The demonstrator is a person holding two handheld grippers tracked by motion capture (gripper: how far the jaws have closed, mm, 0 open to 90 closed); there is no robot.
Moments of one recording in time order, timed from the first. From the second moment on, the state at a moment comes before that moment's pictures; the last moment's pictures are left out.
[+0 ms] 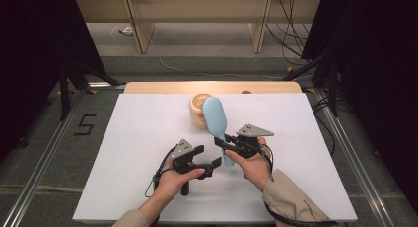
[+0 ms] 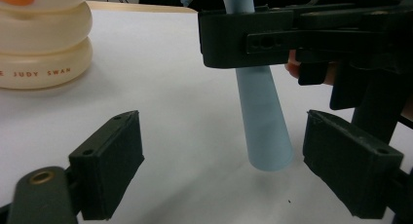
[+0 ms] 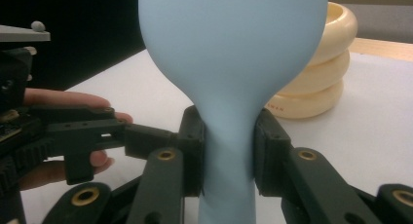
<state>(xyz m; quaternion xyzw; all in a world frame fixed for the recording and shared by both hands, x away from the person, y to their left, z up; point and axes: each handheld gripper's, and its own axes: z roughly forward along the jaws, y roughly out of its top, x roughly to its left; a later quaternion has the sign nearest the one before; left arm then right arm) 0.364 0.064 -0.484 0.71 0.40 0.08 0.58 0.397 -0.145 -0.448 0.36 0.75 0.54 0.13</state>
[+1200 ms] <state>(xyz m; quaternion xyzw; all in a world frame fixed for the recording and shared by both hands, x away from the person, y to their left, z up) 0.375 0.042 -0.491 0.71 0.39 0.06 0.58 0.394 -0.139 -0.450 0.36 0.75 0.54 0.13</state>
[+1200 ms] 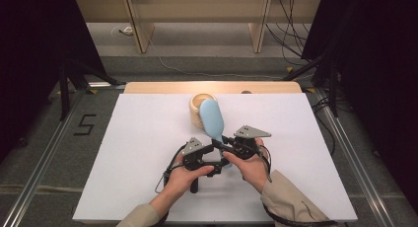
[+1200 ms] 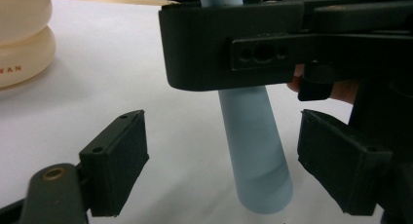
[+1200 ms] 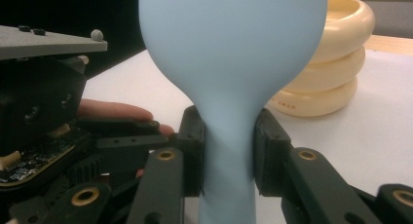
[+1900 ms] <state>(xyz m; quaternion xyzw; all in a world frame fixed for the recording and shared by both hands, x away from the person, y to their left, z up) 0.377 0.039 -0.496 0.70 0.39 0.05 0.60 0.394 -0.138 -0.452 0.36 0.76 0.54 0.12</state>
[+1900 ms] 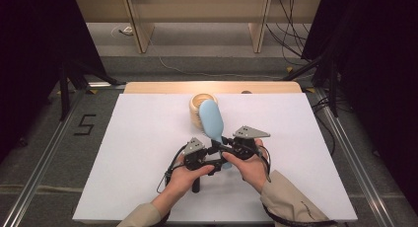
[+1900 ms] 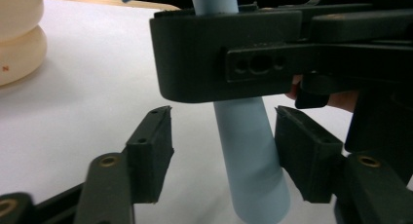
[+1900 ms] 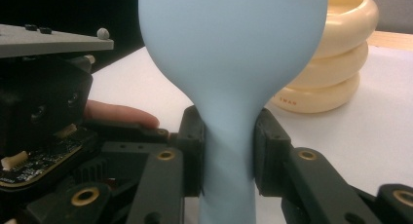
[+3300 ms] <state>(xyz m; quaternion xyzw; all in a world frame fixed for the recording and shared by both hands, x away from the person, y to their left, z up) 0.378 0.042 -0.503 0.64 0.42 -0.05 0.64 0.398 -0.137 -0.448 0.36 0.77 0.52 0.11</state>
